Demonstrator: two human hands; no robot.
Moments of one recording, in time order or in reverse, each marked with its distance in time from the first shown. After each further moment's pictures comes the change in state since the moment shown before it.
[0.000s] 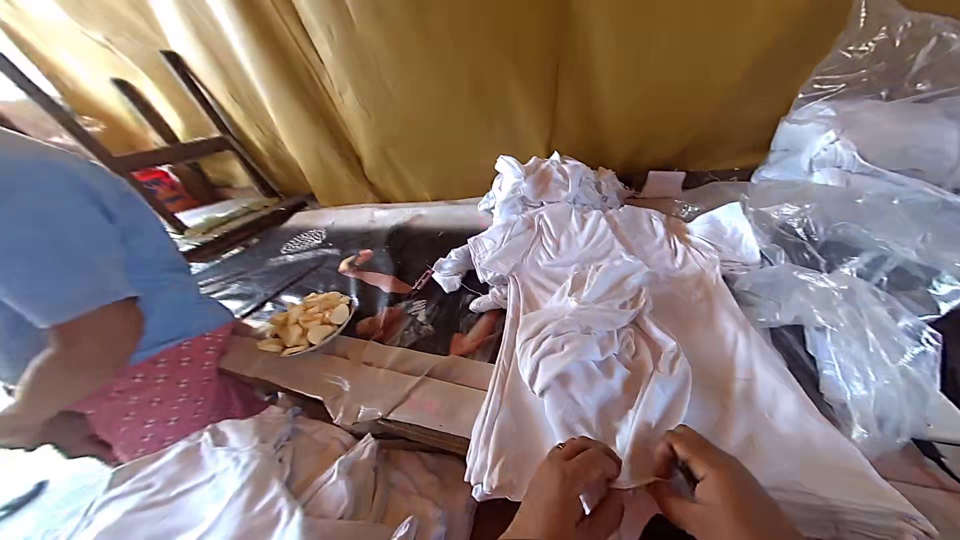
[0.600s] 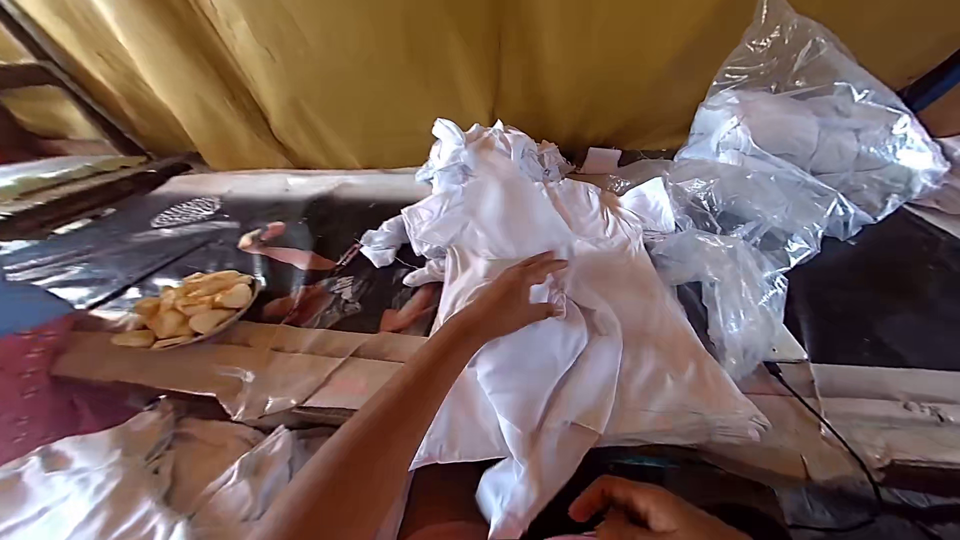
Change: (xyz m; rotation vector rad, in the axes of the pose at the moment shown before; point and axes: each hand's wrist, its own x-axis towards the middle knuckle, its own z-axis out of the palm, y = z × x) left_hand 0.163 -0.012 -0.041 0.189 -0.265 -0.066; right_hand -0.068 -0.002 -0.018 0.542 -0.596 0.231
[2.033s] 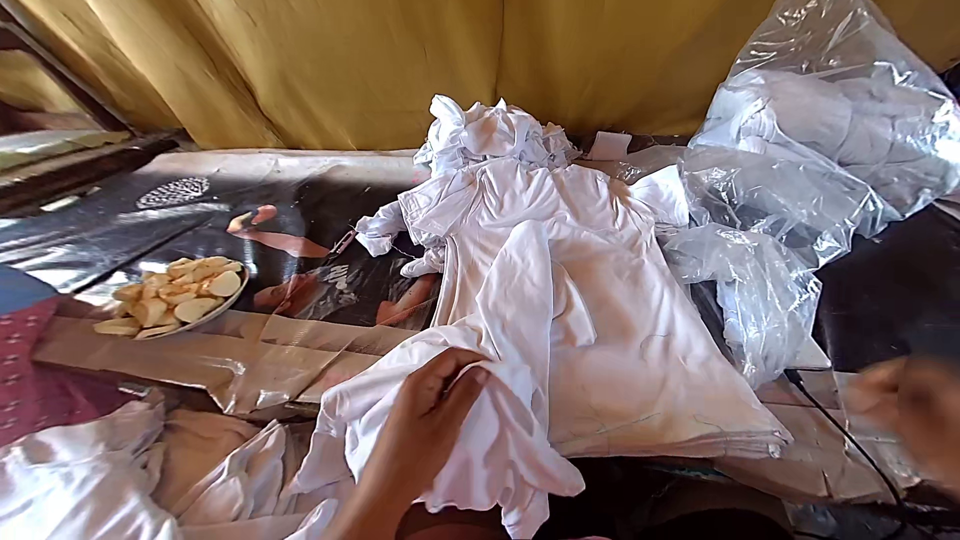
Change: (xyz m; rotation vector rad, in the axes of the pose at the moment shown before) left_hand -0.142 0.018 0.021 -0.323 0.469 -0.305; right_hand -0.101 0.005 -0.143 -0.509 0.954 -0.219
